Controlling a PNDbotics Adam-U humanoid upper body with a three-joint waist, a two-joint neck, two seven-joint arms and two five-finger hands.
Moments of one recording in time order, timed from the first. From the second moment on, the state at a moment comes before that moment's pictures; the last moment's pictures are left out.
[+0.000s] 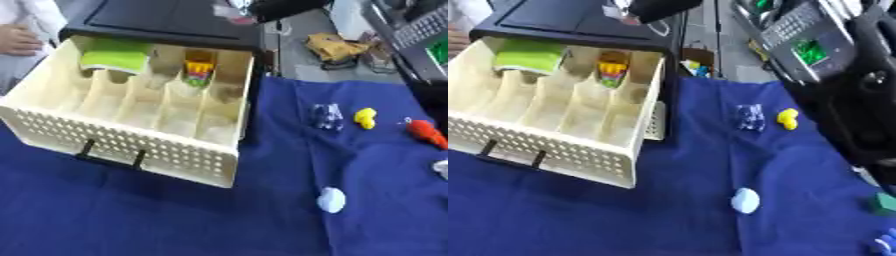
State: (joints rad) left arm -0.62 0.58 0.15 -1.99 0.38 -0.60 0.42; right arm -1.25 -0.56 0.43 -1.67 0.58 0.52 0.63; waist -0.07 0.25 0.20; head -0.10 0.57
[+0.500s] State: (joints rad) left arm -0.62 0.57 0.15 -1.99 0.38 -0.60 0.41; right arm -1.26 -0.49 0.44 -1.60 0.55 0.50 0.62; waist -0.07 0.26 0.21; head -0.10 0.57
